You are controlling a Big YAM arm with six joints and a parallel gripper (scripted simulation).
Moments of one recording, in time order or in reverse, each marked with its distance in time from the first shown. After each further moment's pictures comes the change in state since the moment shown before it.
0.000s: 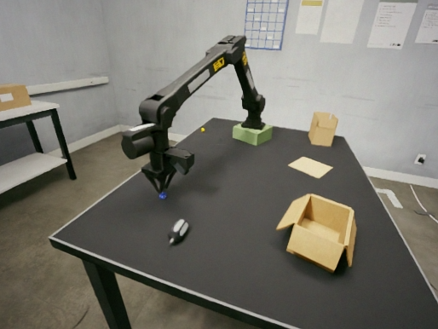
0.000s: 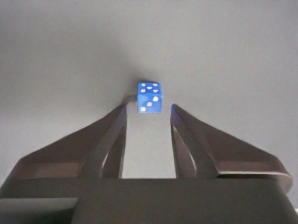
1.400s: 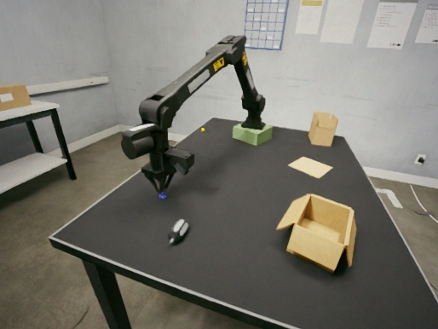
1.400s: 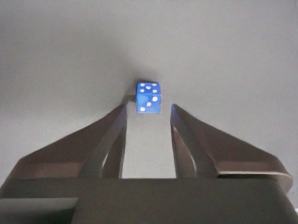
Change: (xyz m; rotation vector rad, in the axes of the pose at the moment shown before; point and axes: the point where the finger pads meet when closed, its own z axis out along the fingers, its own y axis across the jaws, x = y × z) arm 0.000 -0.001 0.000 0.001 0.000 0.000
